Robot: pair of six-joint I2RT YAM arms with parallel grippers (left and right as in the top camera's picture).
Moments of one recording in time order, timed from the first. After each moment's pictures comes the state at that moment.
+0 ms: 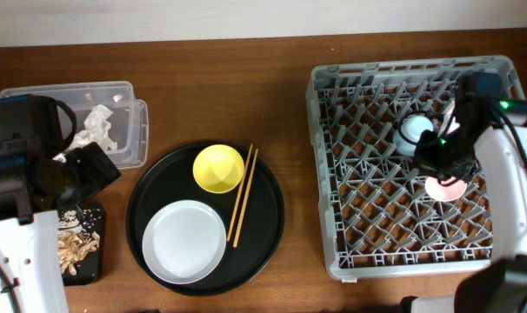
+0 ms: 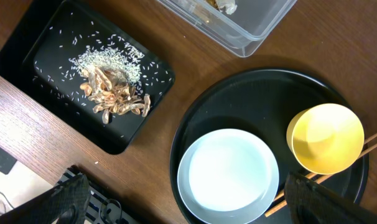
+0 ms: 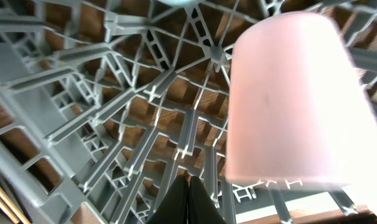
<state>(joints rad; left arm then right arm) 0.17 1.33 1.70 -1.59 -0.18 -0.46 -0.21 1.58 1.44 -1.33 -0.09 0.24</state>
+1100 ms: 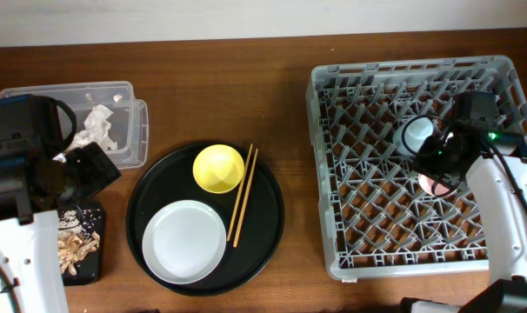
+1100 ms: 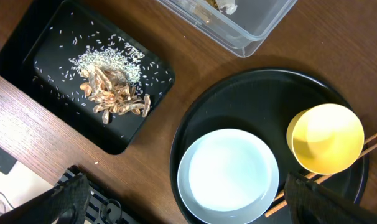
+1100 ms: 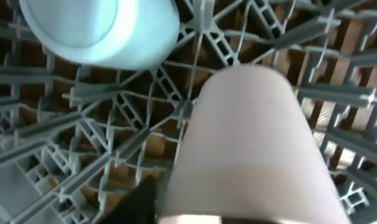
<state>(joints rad) 0.17 1.33 1.70 -1.59 -0.18 -0.46 -0.21 1.46 1.19 -1.00 0.04 0.38</state>
